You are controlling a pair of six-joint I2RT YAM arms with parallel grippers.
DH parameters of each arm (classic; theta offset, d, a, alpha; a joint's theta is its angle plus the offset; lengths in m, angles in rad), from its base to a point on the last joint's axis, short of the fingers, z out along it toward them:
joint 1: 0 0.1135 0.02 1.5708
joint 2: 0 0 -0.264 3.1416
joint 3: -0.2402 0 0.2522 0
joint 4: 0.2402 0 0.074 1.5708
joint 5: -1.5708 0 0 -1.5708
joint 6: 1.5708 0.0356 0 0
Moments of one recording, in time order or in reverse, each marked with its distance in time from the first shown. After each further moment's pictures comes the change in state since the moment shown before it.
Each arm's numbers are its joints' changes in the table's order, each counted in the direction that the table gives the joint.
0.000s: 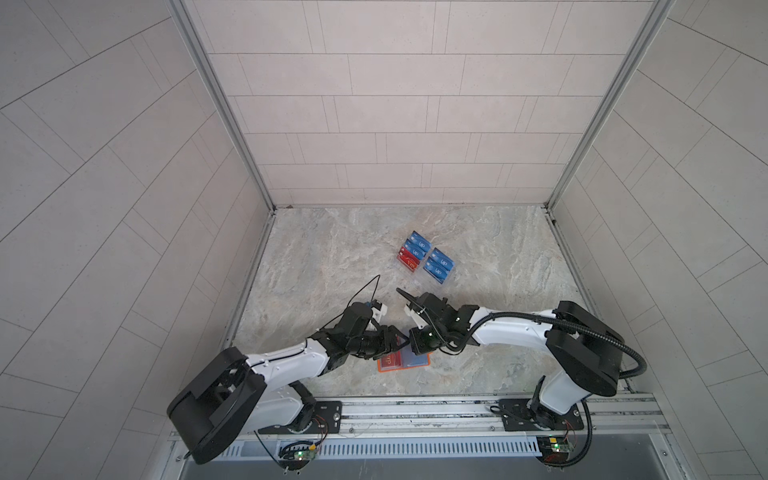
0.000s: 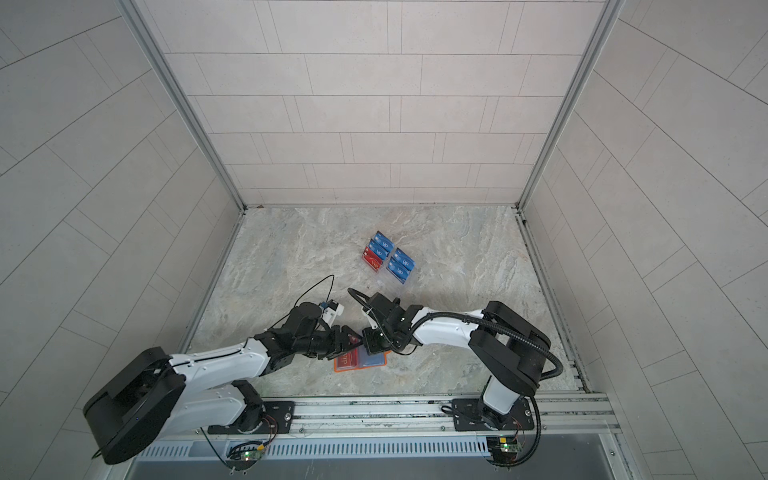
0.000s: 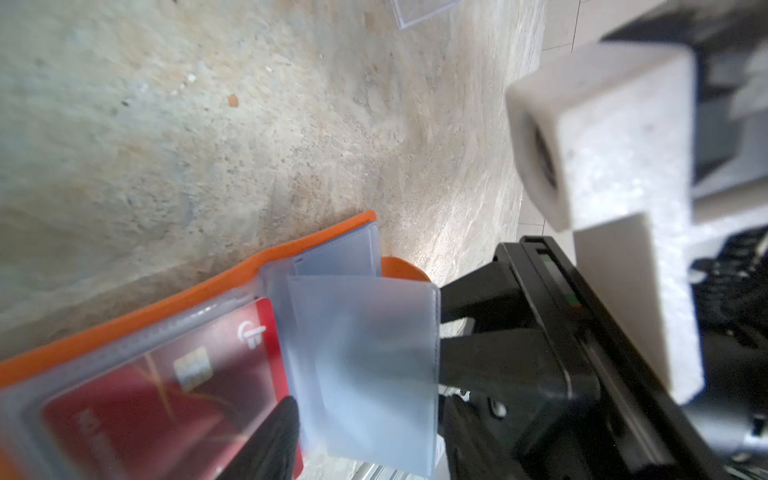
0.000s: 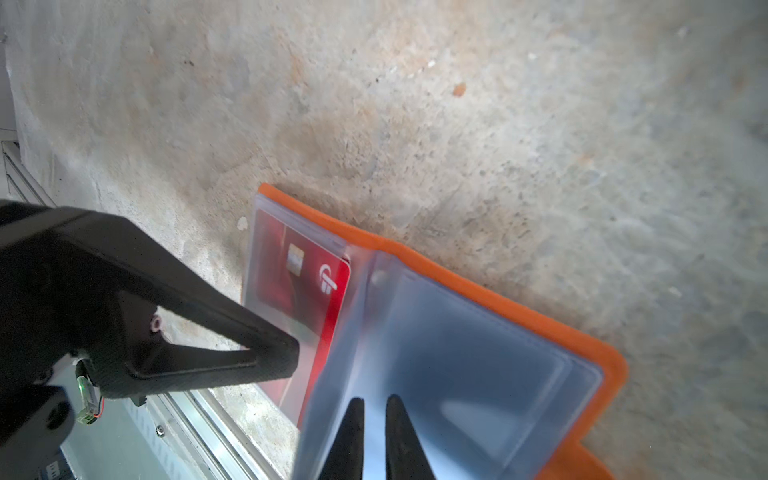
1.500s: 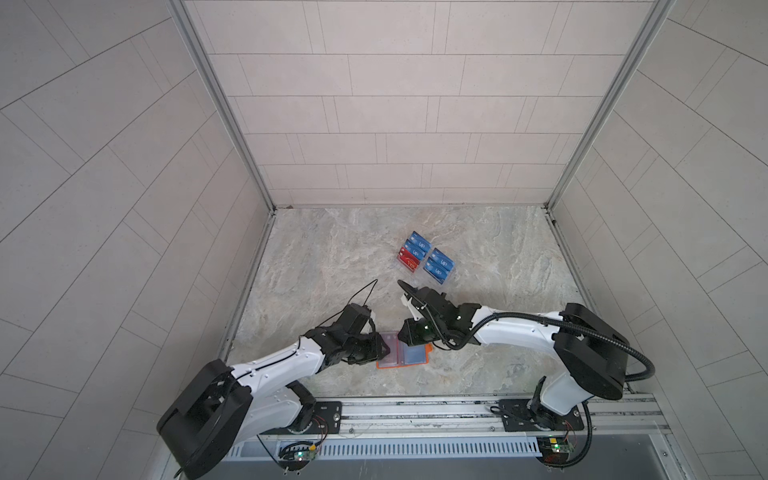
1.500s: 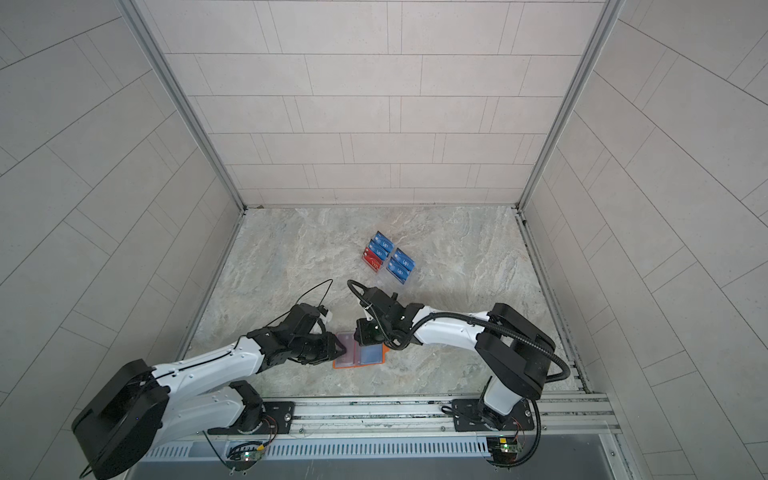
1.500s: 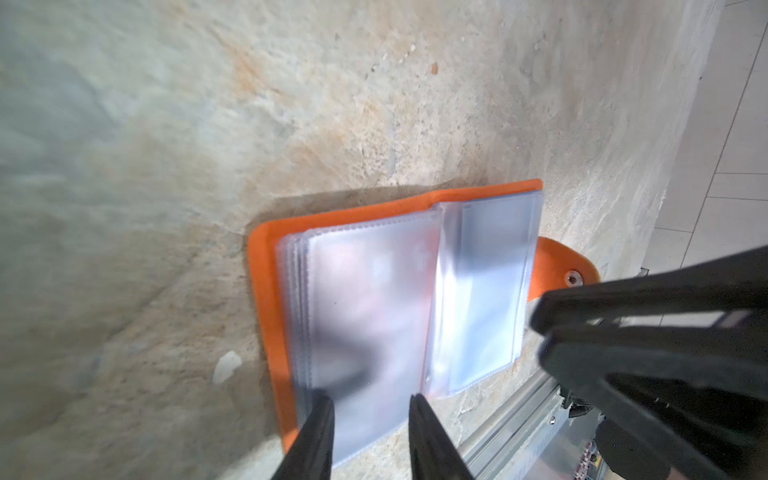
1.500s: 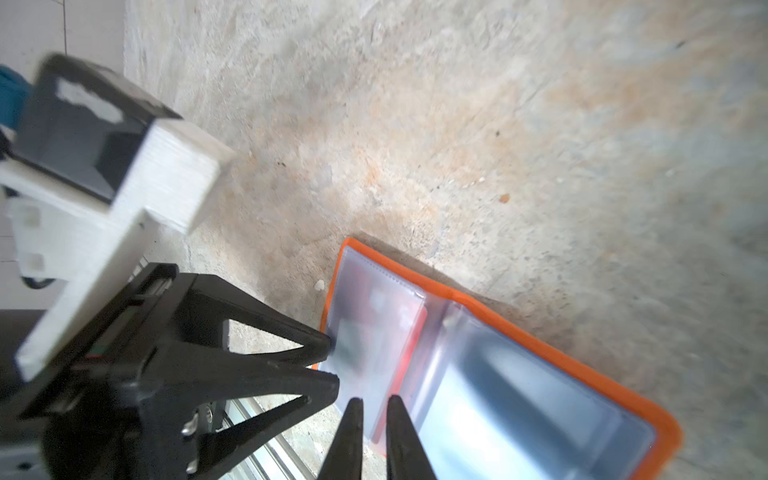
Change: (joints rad) left arm 0.049 0.038 -0.064 0.395 0.141 0.180; right arm -0.009 0.042 -0.034 -0.075 -0.033 0.102
